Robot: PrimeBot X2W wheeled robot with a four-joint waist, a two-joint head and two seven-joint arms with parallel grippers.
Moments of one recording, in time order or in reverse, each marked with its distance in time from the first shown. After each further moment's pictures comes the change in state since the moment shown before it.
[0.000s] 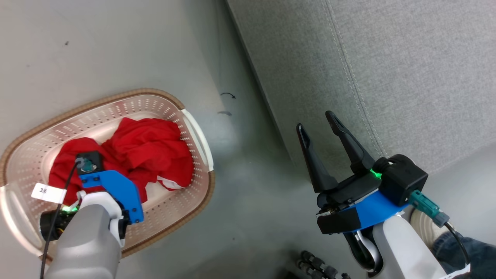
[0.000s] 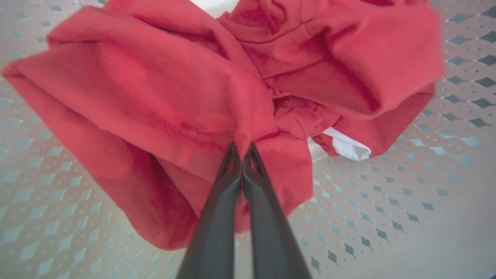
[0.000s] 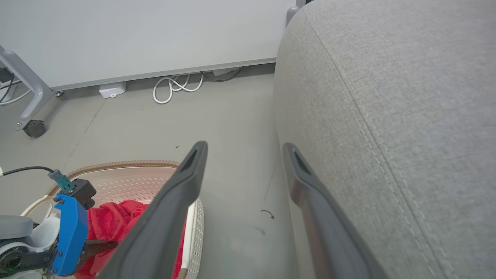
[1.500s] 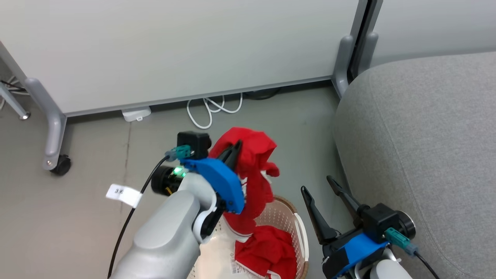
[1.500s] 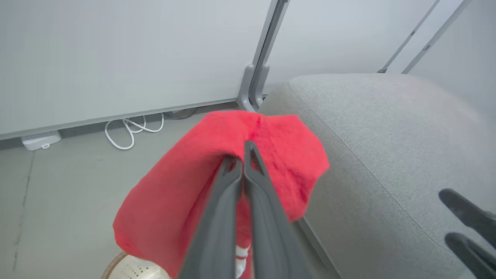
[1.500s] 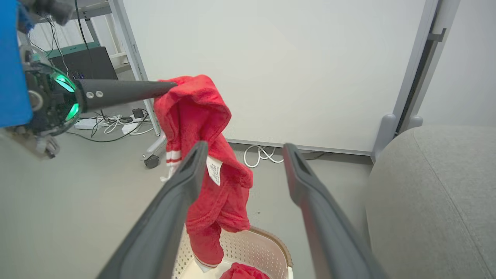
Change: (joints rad) left arm 0.088 -0.106 -0.511 -0.493 -0.446 -0.137 -0.180; right arm 0.134 0.001 -0.026 0.216 -0.109 0.000 0.005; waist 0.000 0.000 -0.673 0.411
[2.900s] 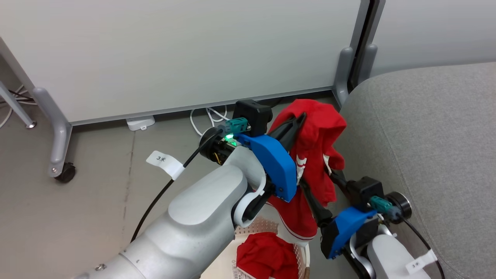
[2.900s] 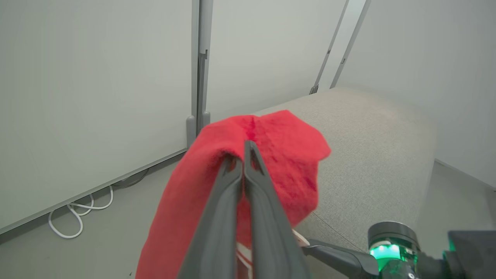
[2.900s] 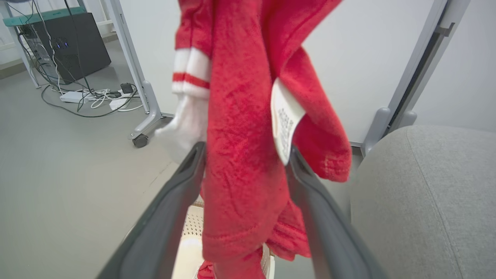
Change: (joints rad) left arm -0.210 0.000 -0.361 -0.174 -0.225 0.094 -0.039; right arm -0.126 0.000 -0.007 0.134 -0.022 0.000 0.133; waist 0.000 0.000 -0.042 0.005
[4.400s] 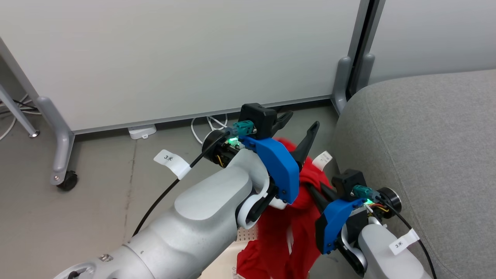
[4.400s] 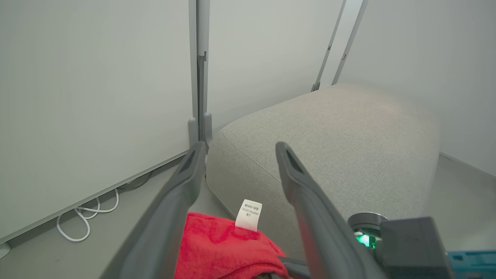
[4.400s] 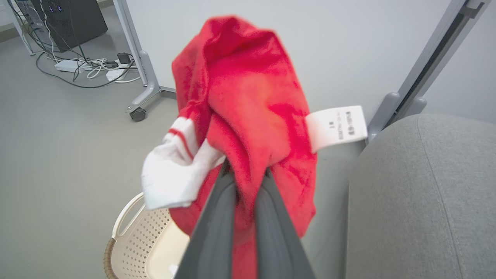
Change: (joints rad) left arm -0.066 0.000 -0.165 0.050 -0.138 0.035 -0.062; right arm -0.151 0.000 0.081 0.261 0.035 0.000 0.020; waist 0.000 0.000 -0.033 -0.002
